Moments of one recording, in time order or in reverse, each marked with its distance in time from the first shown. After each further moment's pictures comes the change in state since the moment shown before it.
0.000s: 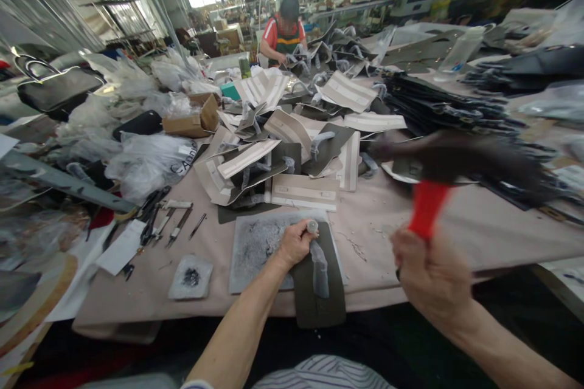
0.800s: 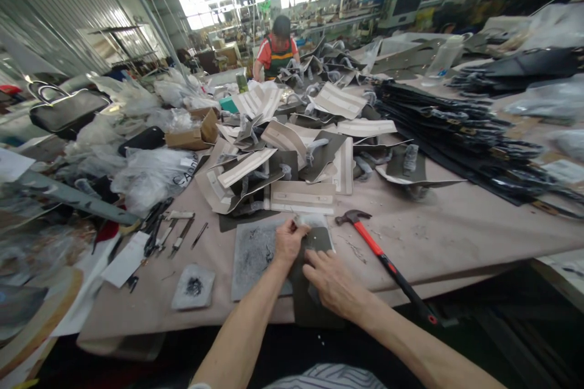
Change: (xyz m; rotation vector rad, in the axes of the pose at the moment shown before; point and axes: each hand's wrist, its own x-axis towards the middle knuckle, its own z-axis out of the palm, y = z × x) left_hand 0.013 0.001 0.004 -0.343 0.322 -0.239; right_hand -0.039 -0.002 0.120 -0.382 -0.588 -0.668
